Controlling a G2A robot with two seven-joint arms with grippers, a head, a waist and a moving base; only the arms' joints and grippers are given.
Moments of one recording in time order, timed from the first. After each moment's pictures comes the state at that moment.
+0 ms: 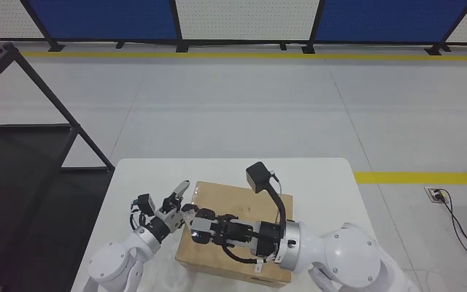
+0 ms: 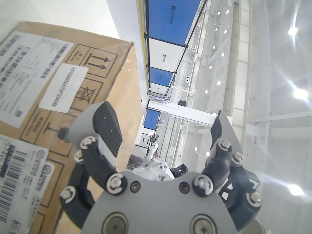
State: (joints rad) left arm 1.18 -1.20 -1.43 -1.72 -0.46 0.27 -0.41; right arm -0.74 -1.16 0.94 -2.05 0.42 0.40 0.57
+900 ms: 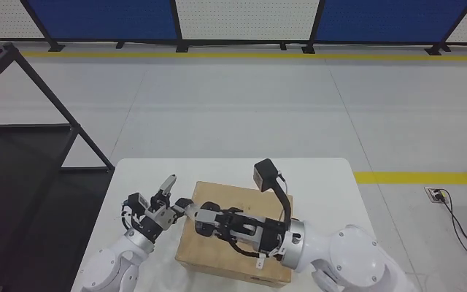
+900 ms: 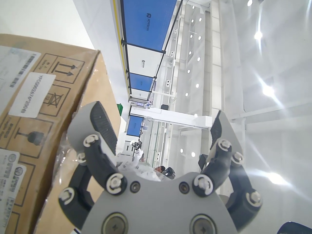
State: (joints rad) left arm 1.22 -1.21 -1.47 -1.75 -0.57 0.15 -0.37; right arm -0.78 -1.18 0.98 -2.08 0.47 0.46 0.49
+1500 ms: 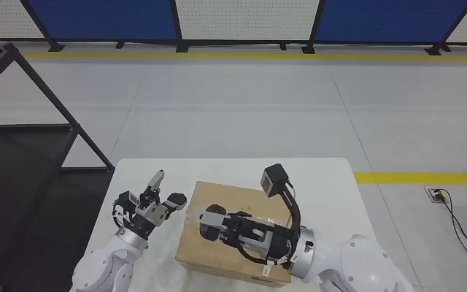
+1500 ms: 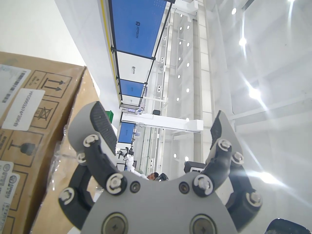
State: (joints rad) left arm 1.22 -1.21 -1.51 -1.75 -0.61 0.11 -0.35; right arm -0.87 -1.19 1.03 -2.14 0.50 0.44 0.47
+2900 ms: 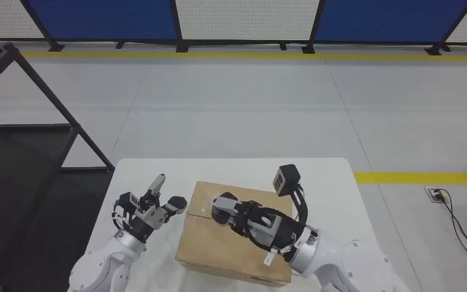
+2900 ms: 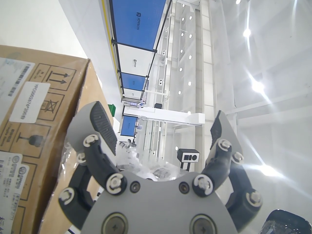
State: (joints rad) left arm 1.23 -1.20 -1.52 -1.73 -0.60 0.10 -0.43; right arm -0.95 -1.21 1.08 -2.14 0.58 0.47 0.29
